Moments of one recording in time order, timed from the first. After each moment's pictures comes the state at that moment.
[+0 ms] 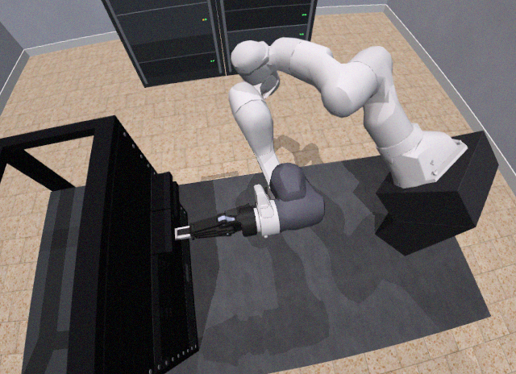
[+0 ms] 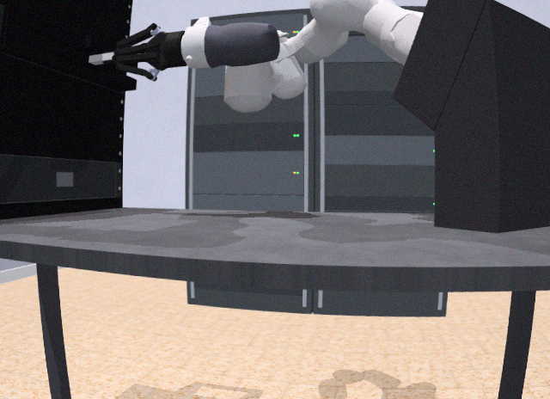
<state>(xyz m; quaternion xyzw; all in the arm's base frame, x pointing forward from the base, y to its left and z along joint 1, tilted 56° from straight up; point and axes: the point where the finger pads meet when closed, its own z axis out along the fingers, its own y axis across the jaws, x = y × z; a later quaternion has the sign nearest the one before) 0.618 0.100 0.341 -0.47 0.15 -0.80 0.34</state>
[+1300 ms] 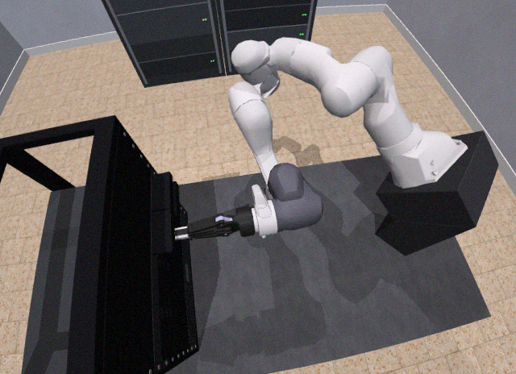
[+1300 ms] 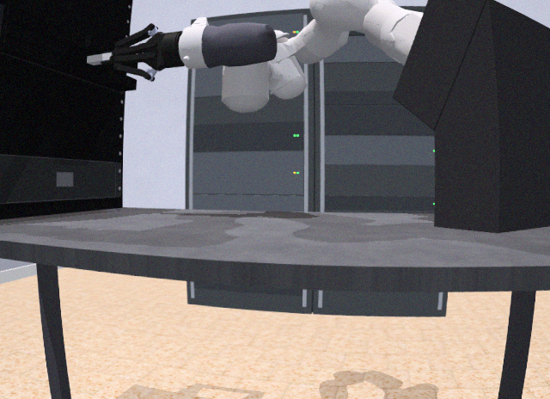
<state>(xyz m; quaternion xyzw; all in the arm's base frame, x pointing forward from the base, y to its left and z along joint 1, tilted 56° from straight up) 0.623 0.100 0.344 -0.47 0.15 -0.80 0.34</state>
